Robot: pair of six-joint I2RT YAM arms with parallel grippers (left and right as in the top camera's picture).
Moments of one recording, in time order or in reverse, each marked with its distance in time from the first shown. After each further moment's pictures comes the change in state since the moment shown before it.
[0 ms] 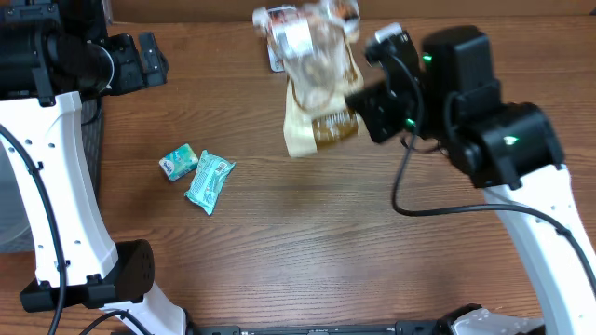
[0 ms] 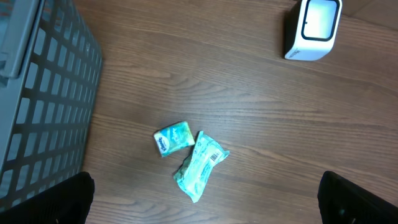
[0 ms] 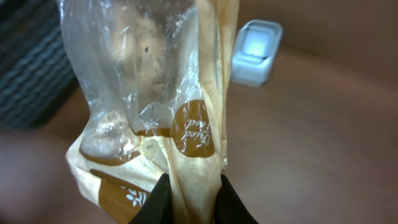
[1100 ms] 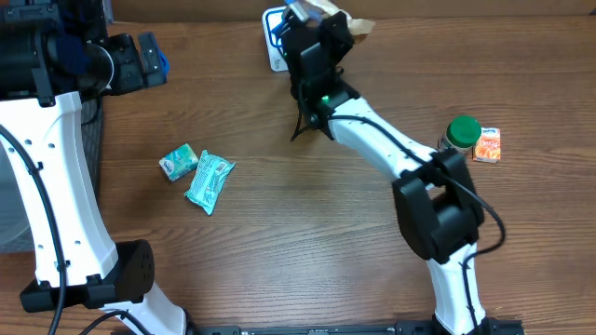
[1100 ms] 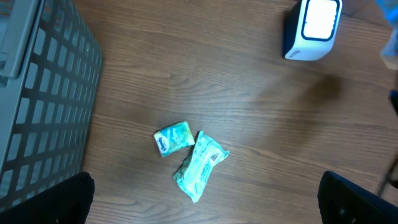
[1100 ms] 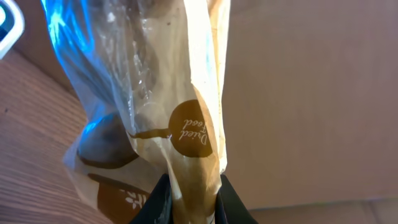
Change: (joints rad) left arm 0.000 0.000 0.000 0.000 0.000 0.000; right arm 0.127 0.748 0.009 1.113 1.076 -0.927
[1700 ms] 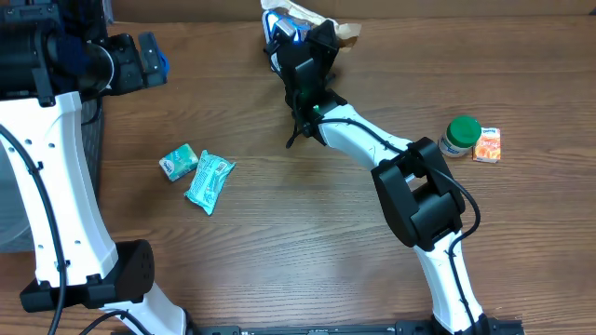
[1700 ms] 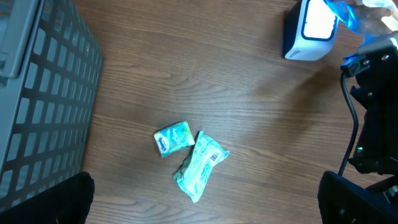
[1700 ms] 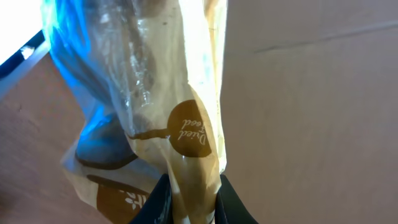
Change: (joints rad) left arm 0.000 0.000 0.000 0.000 0.000 0.000; right arm 0.003 0.117 0.000 0.198 -0.042 -0.199
